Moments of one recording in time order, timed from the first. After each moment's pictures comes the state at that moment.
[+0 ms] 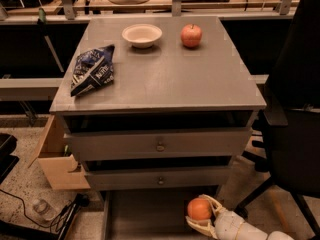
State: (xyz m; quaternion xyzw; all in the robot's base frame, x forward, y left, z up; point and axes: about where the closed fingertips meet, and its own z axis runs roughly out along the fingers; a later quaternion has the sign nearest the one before) arm 0.412 -0.135 0.483 -0.37 0.72 0.22 0.55
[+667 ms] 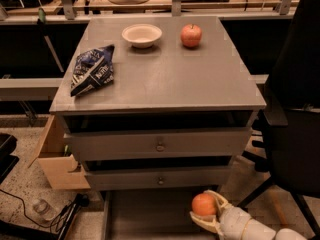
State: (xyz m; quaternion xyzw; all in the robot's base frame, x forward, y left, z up) arm 0.412 -0.145 0.513 -0.36 0.73 0.21 0.54
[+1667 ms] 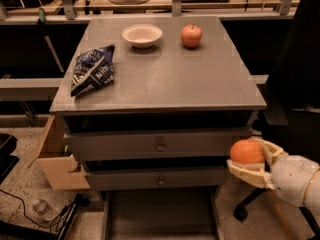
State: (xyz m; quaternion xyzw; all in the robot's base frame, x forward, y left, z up) arm 0.434 -0.213 0.772 -0.32 0.75 0.15 0.55
